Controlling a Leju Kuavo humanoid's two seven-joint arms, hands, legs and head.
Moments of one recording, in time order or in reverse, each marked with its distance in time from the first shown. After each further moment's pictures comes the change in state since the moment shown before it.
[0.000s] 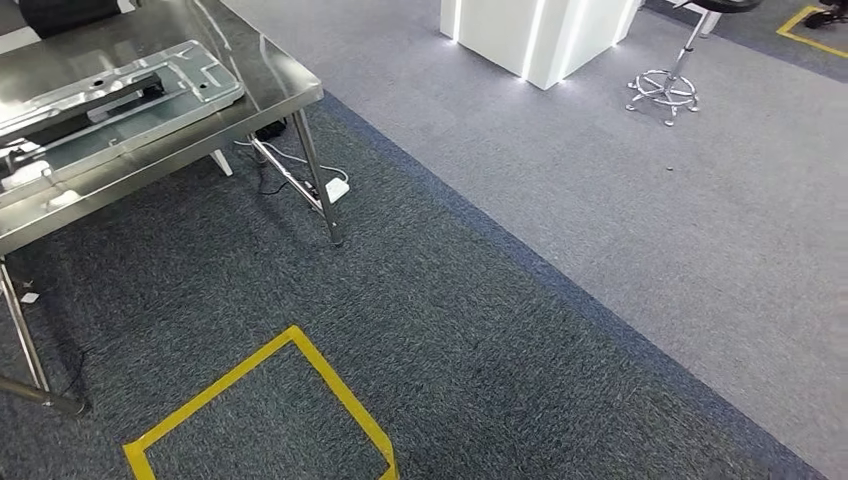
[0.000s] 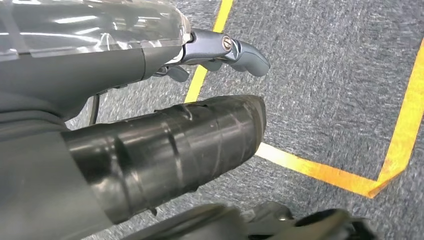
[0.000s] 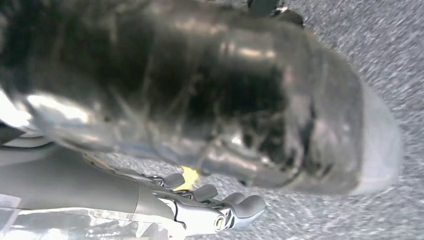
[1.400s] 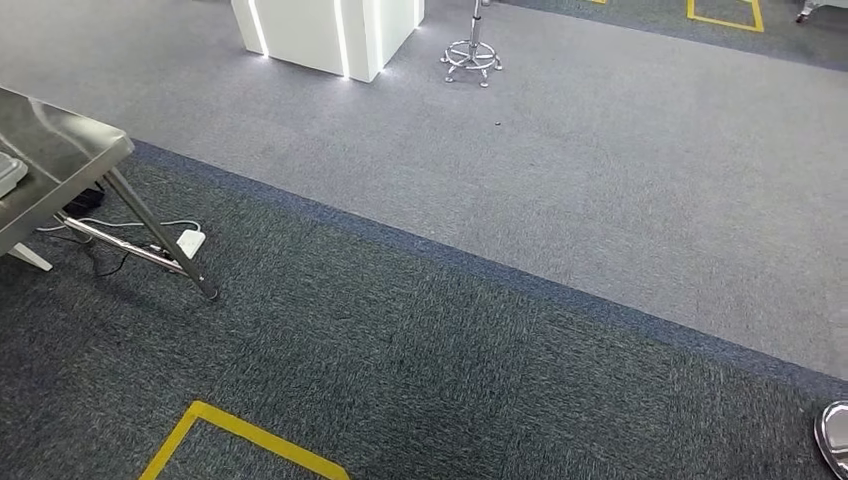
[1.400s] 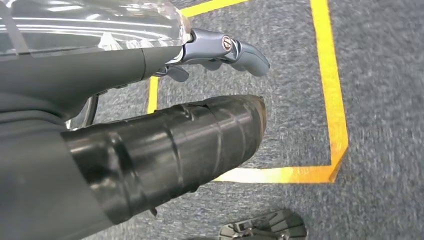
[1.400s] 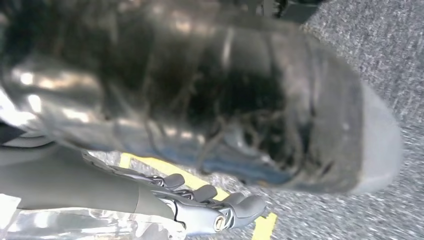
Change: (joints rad) left arm -0.007 0.004 0.027 0.000 0.018 0.003 0.014; right arm -0.005 0.014 0.014 0.012 0.029 0.013 0.024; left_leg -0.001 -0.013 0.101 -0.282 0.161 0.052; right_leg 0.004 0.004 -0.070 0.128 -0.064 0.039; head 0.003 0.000
